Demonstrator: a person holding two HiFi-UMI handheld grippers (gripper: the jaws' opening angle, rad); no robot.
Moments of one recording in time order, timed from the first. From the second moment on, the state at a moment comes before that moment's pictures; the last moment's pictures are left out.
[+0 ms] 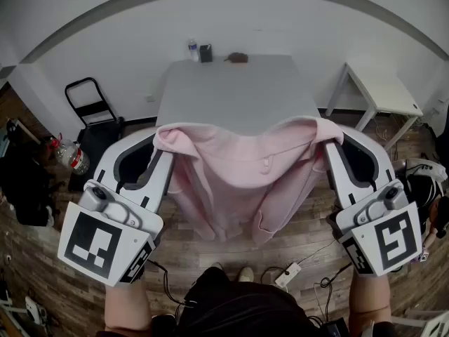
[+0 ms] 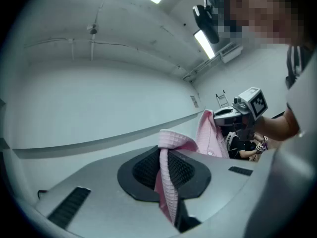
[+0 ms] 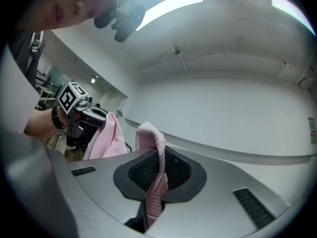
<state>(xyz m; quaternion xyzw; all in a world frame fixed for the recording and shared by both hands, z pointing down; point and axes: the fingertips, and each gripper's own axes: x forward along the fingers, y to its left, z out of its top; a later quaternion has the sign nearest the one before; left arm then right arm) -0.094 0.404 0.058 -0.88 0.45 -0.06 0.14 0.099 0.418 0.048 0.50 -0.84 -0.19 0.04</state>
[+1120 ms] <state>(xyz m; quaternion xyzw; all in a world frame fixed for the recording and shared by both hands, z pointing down) -0.111 0.214 0.091 -0.90 0.40 -0.09 0.14 0.090 0.240 0.065 0.56 -0.80 -0.21 0.08</state>
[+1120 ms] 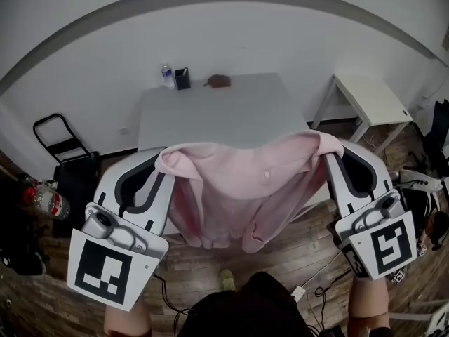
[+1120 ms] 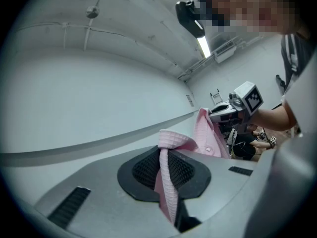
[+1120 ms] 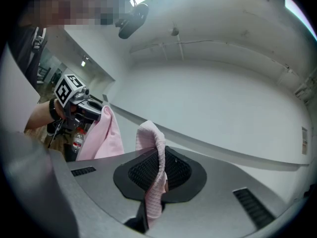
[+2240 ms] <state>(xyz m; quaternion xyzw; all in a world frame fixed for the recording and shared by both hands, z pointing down) -0.077 -0.149 0.166 -0.86 0.49 -0.16 0.06 0.103 -0.138 0.147 0.46 -0.86 -0.12 0.18</state>
